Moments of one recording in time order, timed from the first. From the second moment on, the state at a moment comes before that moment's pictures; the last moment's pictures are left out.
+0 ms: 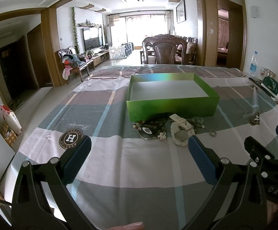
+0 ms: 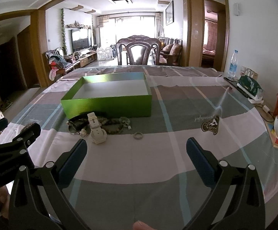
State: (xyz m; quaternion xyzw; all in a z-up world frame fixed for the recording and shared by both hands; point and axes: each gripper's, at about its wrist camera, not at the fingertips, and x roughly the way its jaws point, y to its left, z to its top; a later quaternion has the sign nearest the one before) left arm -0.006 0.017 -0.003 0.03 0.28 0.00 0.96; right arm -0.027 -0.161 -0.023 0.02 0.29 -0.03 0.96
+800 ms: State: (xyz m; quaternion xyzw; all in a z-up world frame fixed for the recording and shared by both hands) left arm -0.006 0.017 -0.004 0.03 0.28 0.00 0.96; right arm -0.028 -0.159 -0.023 0.02 0.29 -0.03 0.96
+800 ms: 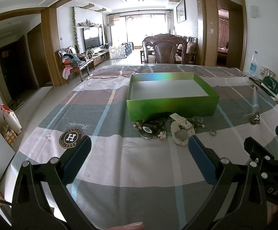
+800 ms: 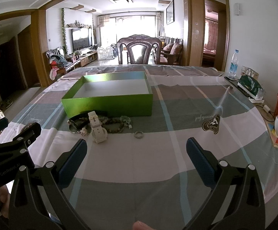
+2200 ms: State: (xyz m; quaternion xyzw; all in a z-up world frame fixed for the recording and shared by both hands) left arm 0.165 0.018 -0.086 0.00 0.45 -0.07 0.89; right arm 0.065 -0.163 -0.104 0.02 0.46 0.02 0.89
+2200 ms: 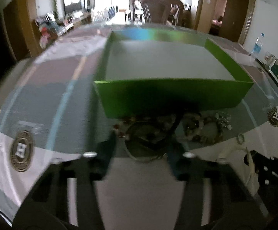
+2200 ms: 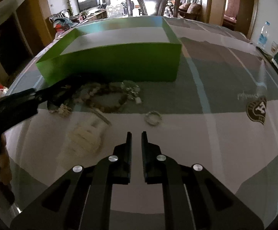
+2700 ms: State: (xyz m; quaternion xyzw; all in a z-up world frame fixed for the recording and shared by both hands) left arm 0.116 0.041 -0.074 0.01 0.44 -0.07 0.89; right arm 0.067 -0.141 -0.097 0.00 0.45 0.03 0.89
